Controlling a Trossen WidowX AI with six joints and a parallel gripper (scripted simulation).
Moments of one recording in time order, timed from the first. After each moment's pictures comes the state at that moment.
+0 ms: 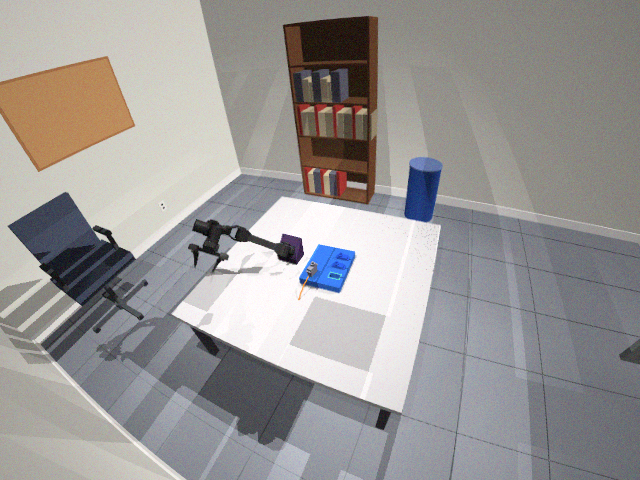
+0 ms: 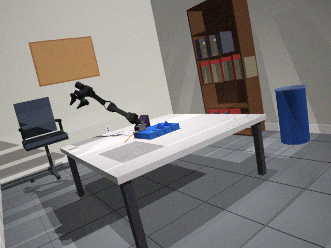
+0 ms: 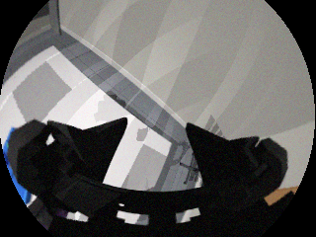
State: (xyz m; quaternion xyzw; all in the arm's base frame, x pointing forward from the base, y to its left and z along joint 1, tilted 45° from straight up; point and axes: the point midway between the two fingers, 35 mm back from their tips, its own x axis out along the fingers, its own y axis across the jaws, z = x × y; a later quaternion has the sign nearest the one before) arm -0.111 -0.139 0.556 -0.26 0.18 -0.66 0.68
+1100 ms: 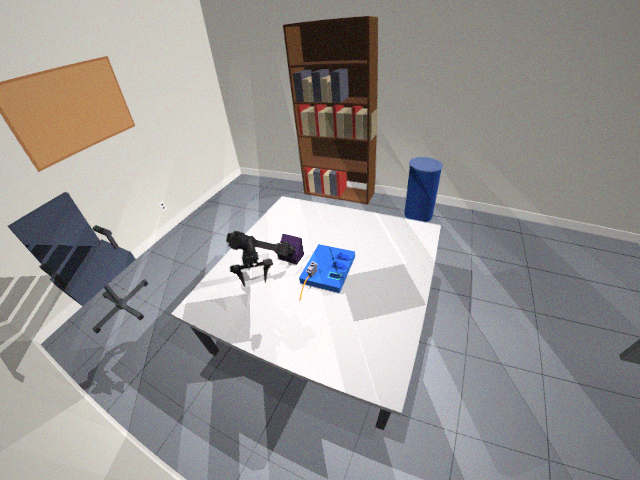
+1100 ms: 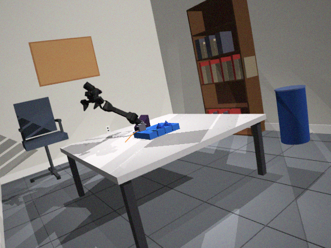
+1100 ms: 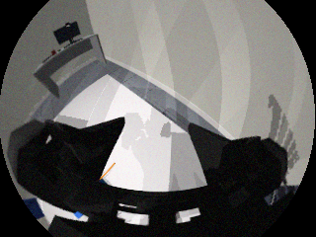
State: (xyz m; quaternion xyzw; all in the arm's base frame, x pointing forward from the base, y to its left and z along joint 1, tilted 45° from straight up) arm 0.124 -0.128 0.501 -0.18 0.12 -0.49 0.84
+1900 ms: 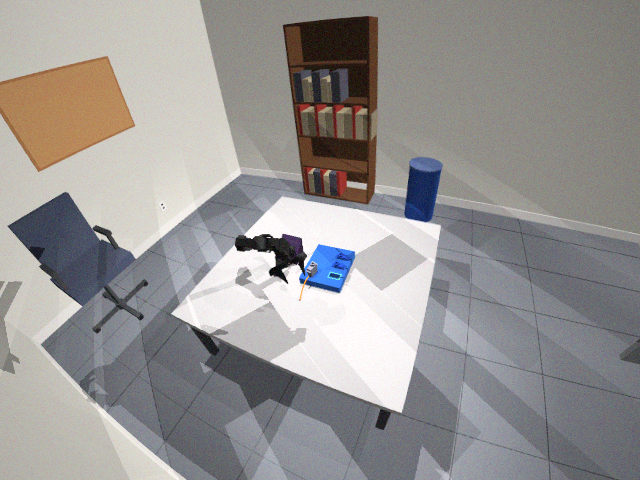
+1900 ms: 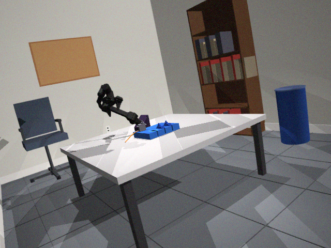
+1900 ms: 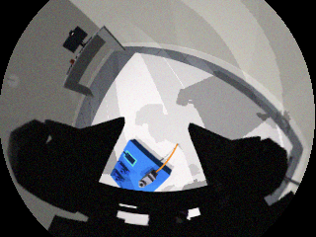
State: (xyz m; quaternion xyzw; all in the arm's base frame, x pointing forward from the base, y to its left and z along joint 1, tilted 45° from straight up) arm 0.241 -0.074 0.369 0.05 0.19 -0.40 0.89
